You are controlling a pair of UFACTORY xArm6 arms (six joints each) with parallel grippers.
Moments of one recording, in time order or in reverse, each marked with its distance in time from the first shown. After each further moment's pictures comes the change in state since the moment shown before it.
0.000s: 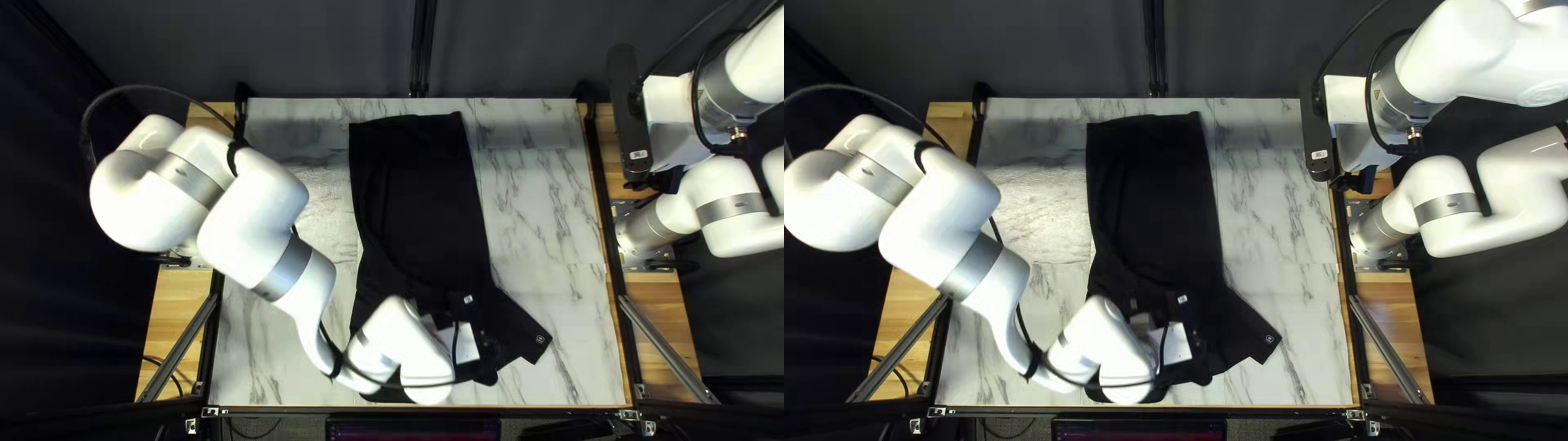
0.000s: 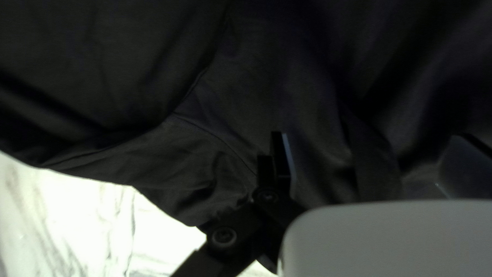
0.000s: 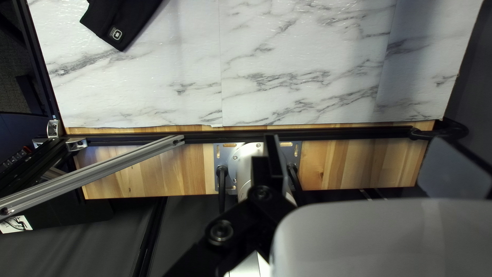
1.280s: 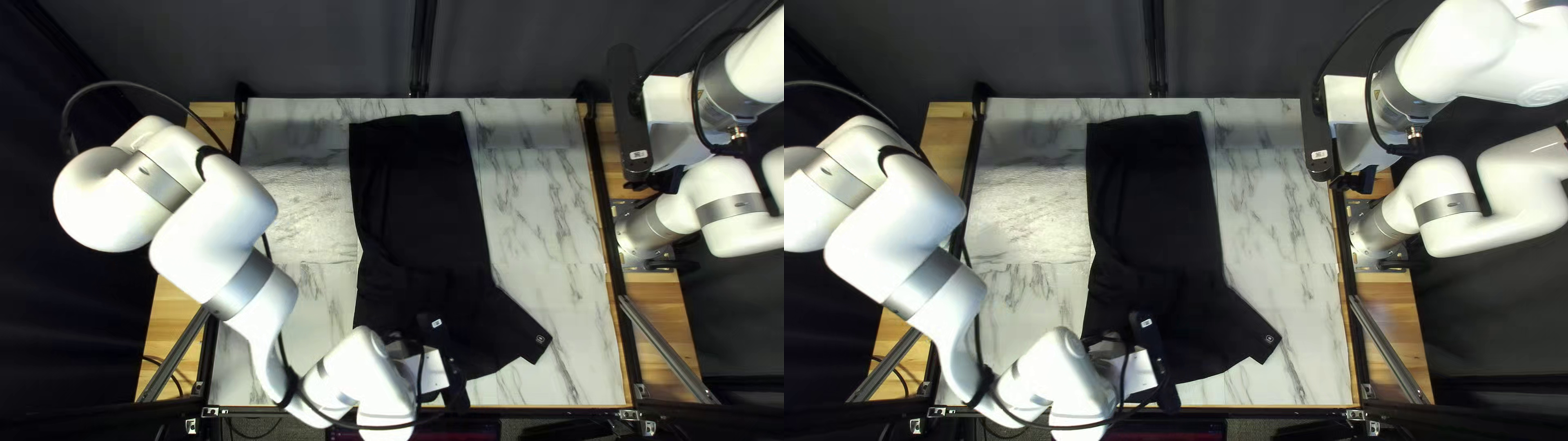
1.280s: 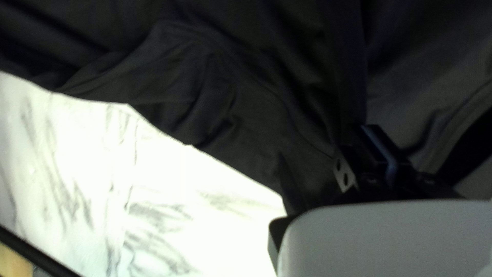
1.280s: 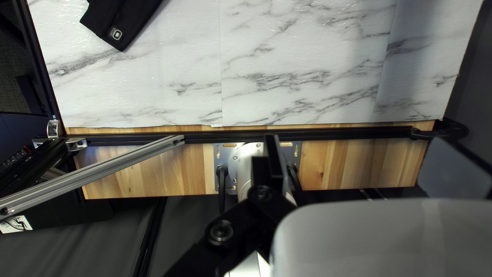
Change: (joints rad) left arm -0.211 -0.058 -0.056 0.140 0.298 -0.305; right arm 0.000 0.000 0.000 0.000 0.000 0.000
